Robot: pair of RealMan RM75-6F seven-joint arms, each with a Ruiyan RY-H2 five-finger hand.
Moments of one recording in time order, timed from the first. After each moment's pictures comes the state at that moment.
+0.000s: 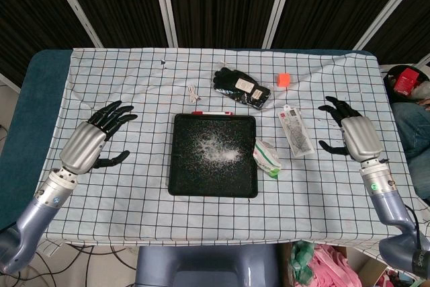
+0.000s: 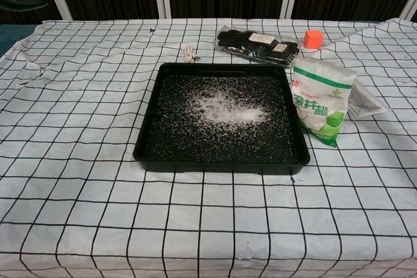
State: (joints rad) left arm -0.54 -1.17 -0.17 -1.65 1.62 1.28 -0.12; right arm 0.49 -1.20 0.24 -1.41 -1.38 1.15 0.19
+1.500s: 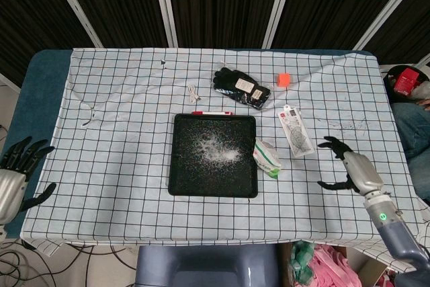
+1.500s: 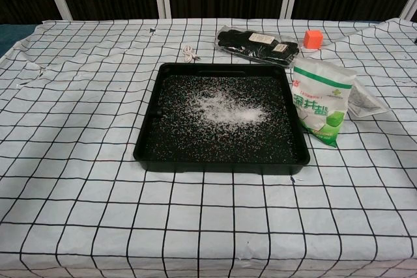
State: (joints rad) left arm -0.16 -1.05 0.03 -1.63 1.63 1.62 -0.05; right arm 0.37 -1.06 0.10 -1.67 -1.33 1.05 0.36
